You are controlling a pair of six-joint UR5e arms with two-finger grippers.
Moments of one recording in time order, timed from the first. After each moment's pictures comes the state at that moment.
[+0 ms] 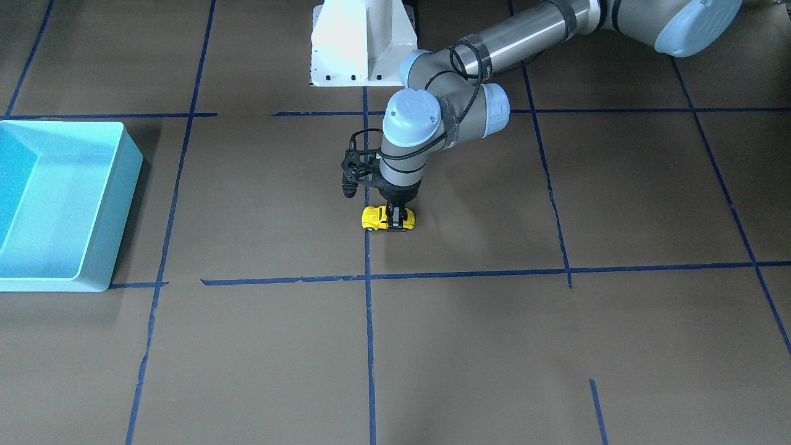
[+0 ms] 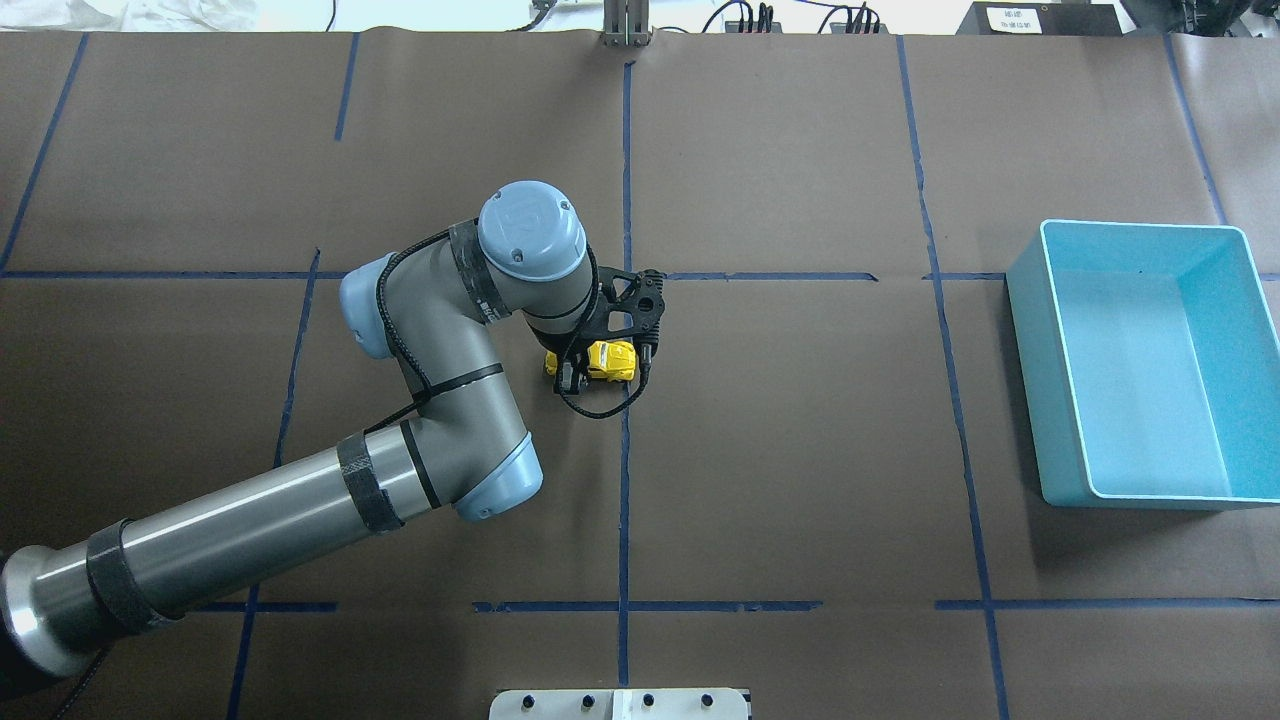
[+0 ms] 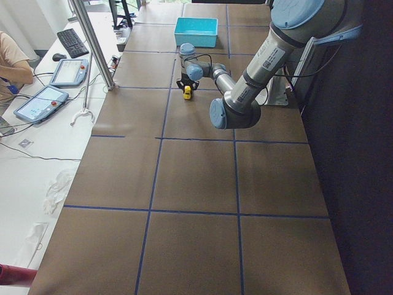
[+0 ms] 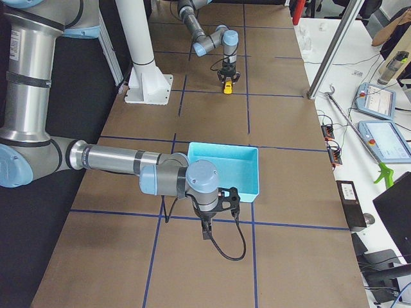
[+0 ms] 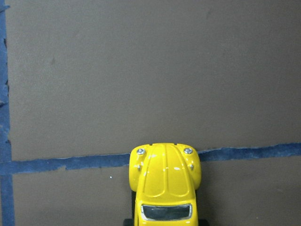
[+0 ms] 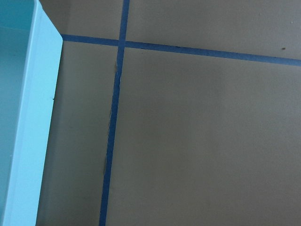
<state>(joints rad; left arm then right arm) -0.55 -2.41 -1.32 -1.79 -1.93 0.45 1.65 -1.79 1.73 -1.50 2.30 -0.14</state>
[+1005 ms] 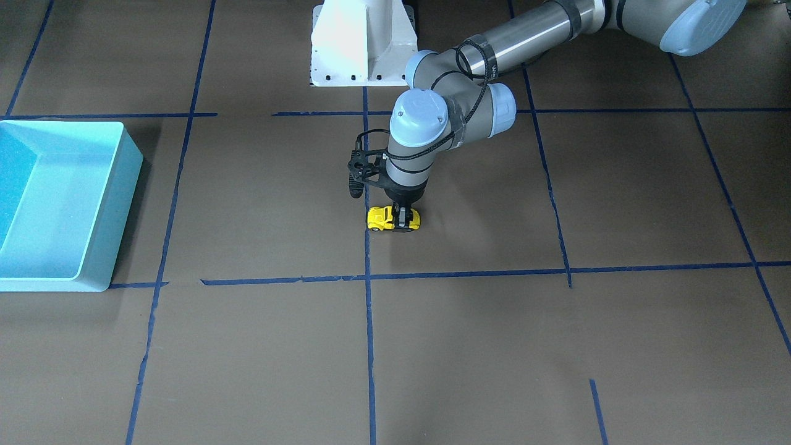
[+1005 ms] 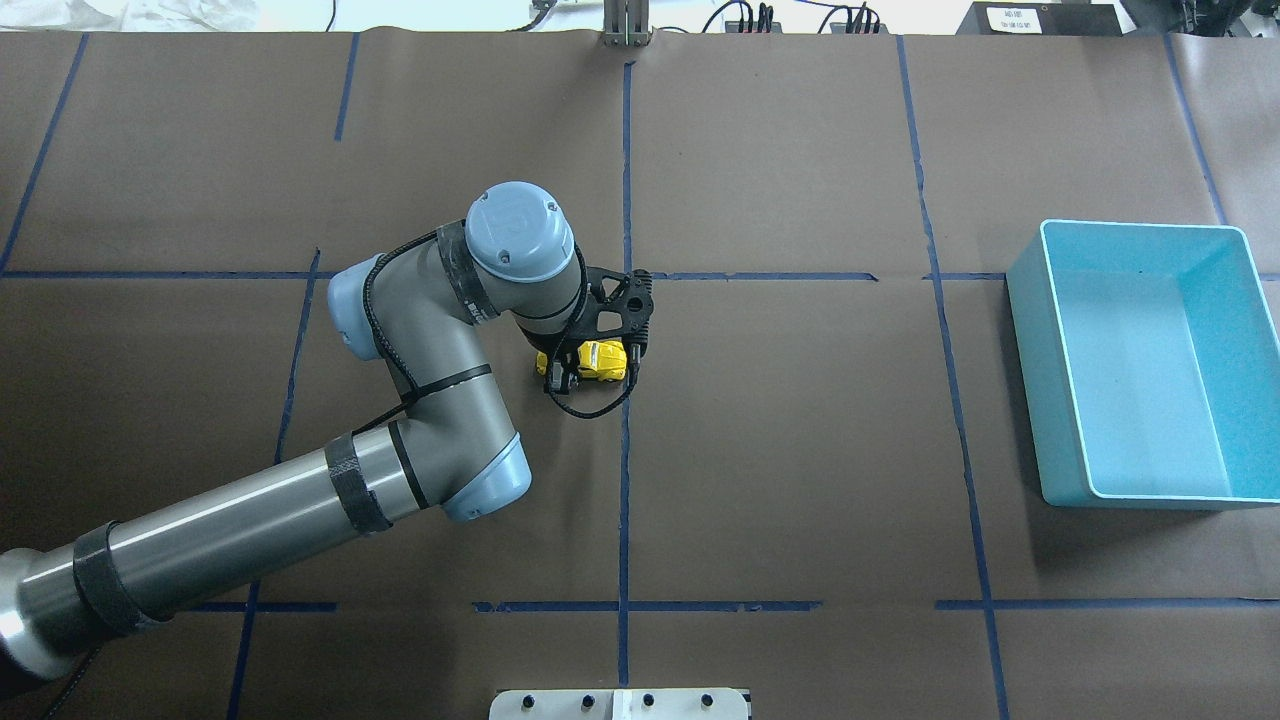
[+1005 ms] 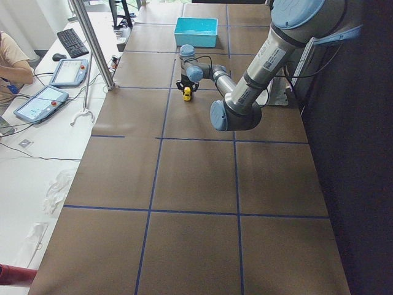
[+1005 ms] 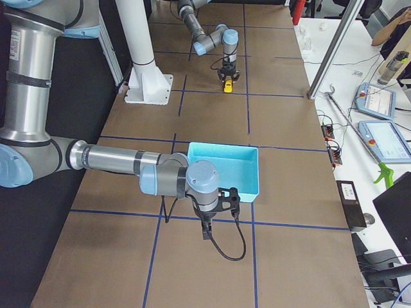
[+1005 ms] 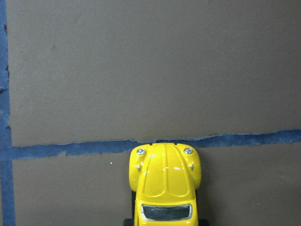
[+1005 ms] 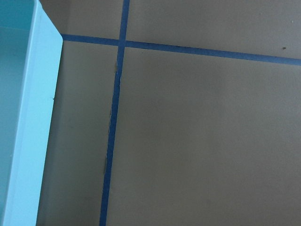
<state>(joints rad) -0.55 -2.38 -1.35 -1.79 -1.93 0.45 1.65 -1.79 1.72 -1.50 2.31 -0.14</state>
